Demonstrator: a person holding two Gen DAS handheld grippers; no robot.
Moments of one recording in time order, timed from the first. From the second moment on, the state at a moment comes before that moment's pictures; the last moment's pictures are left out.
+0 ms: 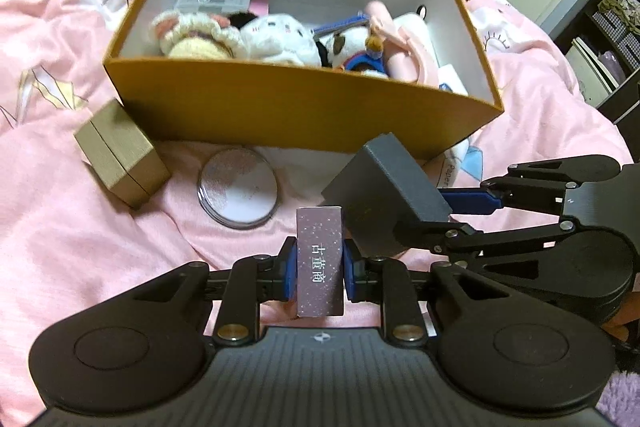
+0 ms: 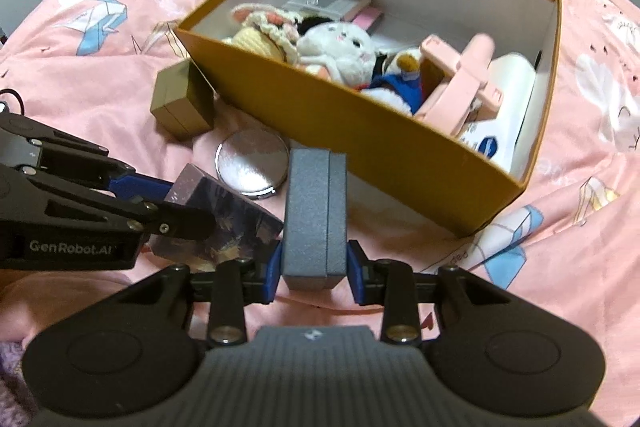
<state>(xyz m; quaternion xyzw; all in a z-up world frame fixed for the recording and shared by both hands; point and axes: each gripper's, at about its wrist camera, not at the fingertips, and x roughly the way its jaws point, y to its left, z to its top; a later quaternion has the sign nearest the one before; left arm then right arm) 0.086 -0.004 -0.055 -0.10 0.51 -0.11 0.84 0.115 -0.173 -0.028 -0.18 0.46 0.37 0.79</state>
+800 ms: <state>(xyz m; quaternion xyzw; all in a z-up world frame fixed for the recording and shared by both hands) 0.096 0.043 0.058 -0.13 0.40 -0.12 0.90 0.126 -0.175 0.087 -0.15 0.34 0.41 0.83</state>
